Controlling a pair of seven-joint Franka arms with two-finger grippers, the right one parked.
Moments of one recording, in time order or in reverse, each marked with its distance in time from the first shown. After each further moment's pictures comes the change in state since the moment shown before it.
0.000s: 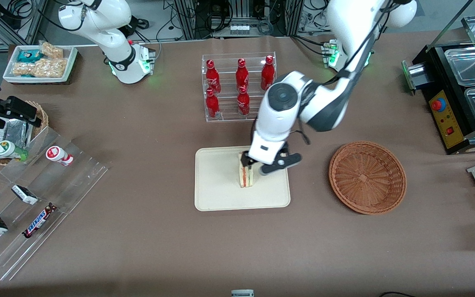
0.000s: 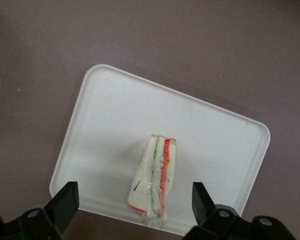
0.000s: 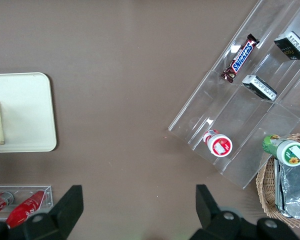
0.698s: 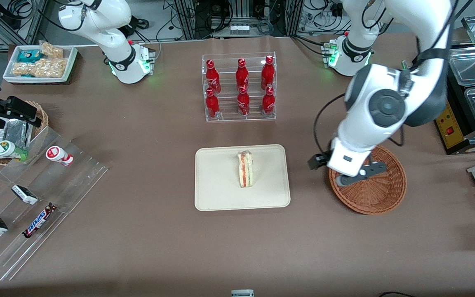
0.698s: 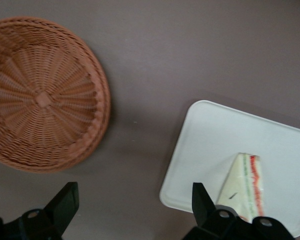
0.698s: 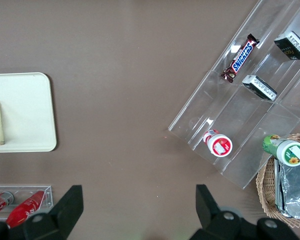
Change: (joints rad) arm 0.277 -0.144 0.012 -0.035 -0.041 -0.293 0.386
